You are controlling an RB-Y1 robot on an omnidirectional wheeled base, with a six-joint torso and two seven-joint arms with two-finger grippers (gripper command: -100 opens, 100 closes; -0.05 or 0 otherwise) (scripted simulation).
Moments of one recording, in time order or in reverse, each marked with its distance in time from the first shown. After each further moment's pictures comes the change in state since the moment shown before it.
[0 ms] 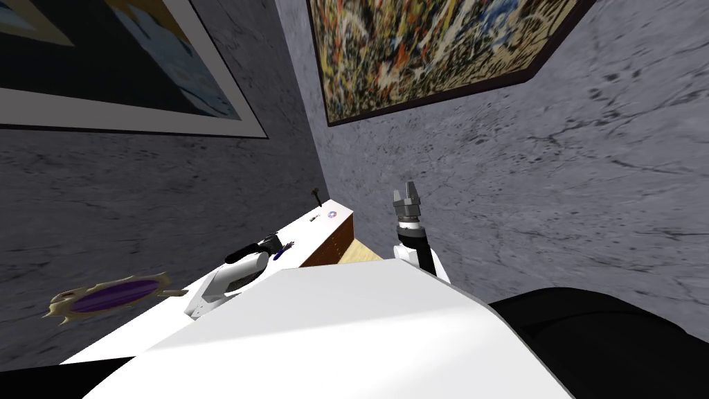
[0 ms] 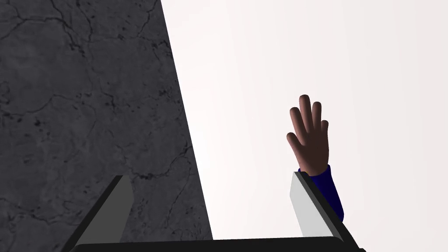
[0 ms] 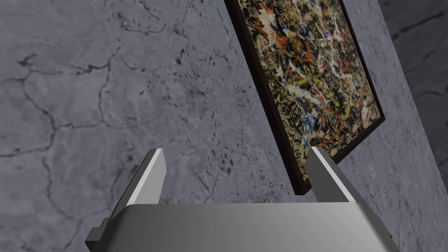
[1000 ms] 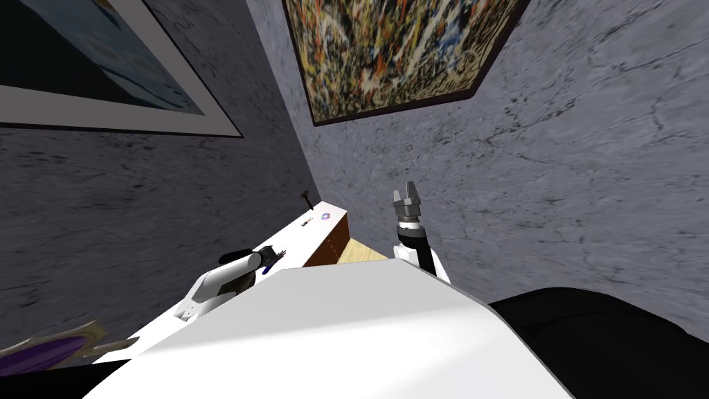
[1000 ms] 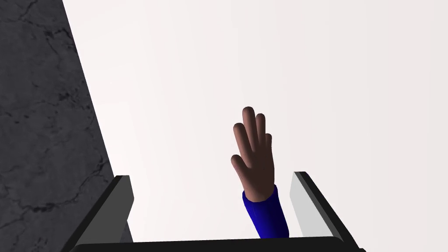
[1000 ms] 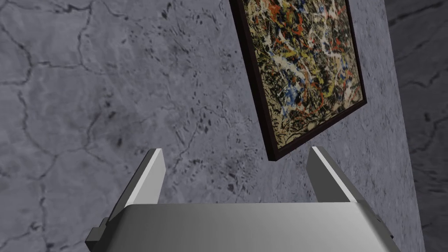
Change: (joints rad) left arm -0.046 0.044 0.082 0.164 0.082 0.228 0.099; right arm 0.000 0.000 0.000 0.000 0.000 0.000 0.000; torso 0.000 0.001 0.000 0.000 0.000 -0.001
